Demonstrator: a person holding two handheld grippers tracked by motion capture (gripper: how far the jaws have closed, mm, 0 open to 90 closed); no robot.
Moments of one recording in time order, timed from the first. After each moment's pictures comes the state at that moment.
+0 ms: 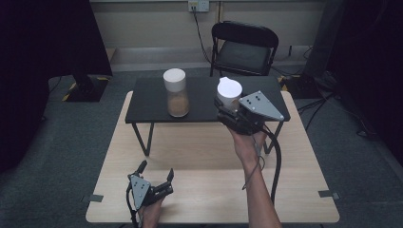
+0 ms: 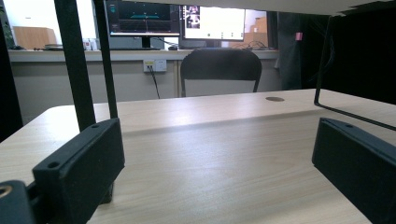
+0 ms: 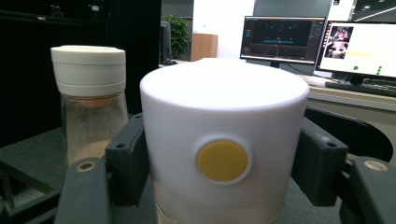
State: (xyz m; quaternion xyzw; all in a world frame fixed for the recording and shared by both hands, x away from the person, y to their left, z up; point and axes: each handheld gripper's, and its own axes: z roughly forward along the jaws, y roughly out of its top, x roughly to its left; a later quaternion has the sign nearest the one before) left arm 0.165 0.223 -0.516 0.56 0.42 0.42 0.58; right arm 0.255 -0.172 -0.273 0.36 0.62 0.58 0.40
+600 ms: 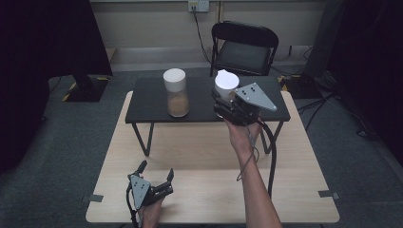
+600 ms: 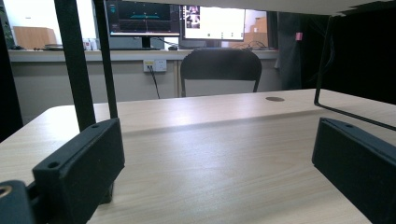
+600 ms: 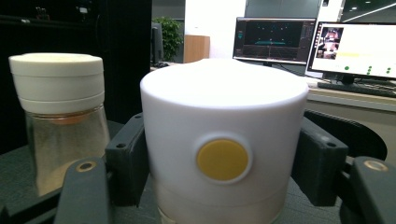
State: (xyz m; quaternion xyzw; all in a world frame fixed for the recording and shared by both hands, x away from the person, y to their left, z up) left arm 0.165 0.223 -0.516 0.56 0.42 0.42 0.58; right arm 0.276 -0.158 -0.272 0.37 0.61 0.57 0.41
